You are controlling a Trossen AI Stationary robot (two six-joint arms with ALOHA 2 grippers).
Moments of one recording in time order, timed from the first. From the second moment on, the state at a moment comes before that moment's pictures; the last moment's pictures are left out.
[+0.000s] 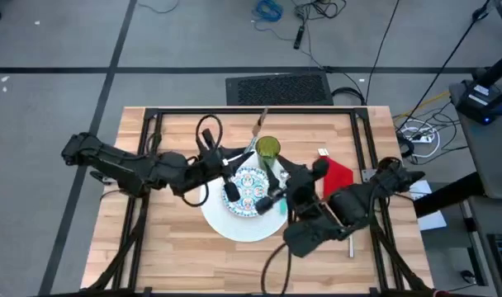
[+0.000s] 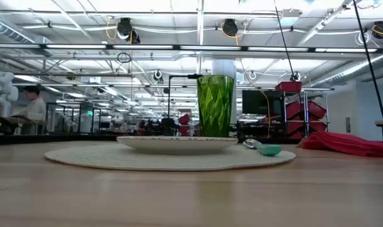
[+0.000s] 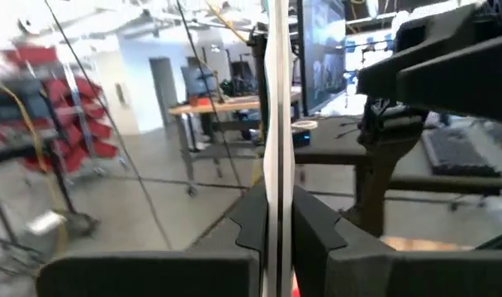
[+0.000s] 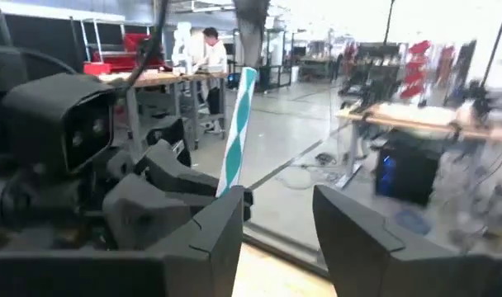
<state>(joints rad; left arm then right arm) -0.32 1.35 1.23 0.29 -0.71 0.31 0.55 1.95 2.33 -0.94 1.50 0.64</state>
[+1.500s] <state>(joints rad) -0.39 1.36 1.23 0.27 -0.79 0.42 0.47 1.94 2.33 -0.55 1.29 0.29</state>
